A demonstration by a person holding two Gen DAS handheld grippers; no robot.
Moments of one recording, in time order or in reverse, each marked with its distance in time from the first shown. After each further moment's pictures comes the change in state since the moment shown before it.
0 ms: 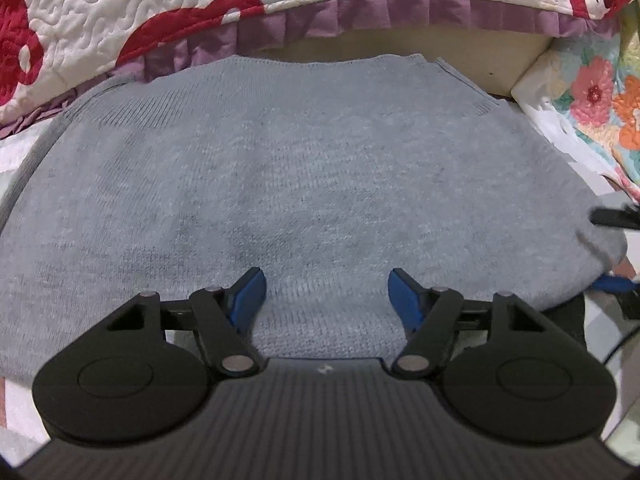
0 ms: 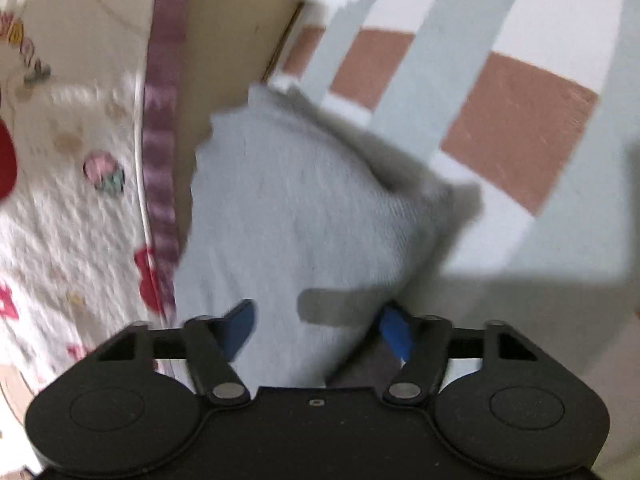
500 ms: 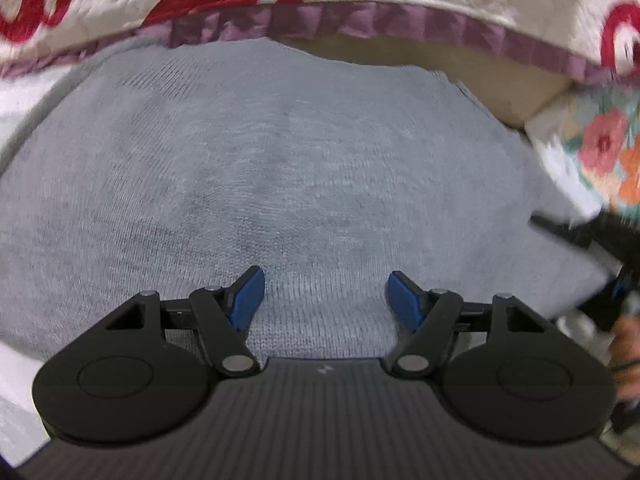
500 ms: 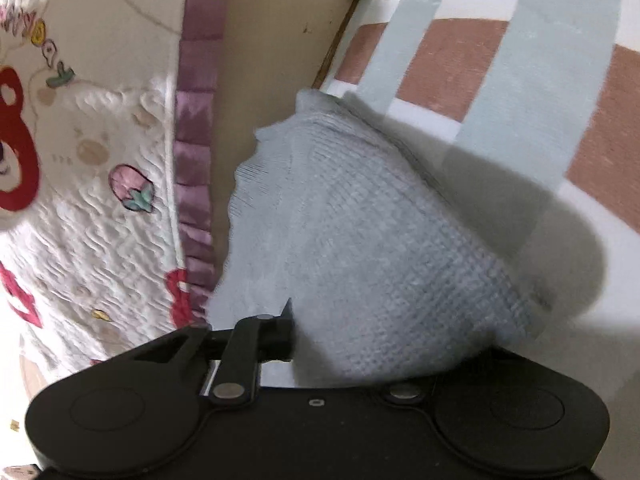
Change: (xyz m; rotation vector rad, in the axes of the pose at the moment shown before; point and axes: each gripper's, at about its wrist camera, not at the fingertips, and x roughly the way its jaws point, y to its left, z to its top) left arm -0.002 0.008 0.001 -0.140 0.016 -0.019; right arm 0.052 0.018 0.029 -0.082 -0.019 0.179
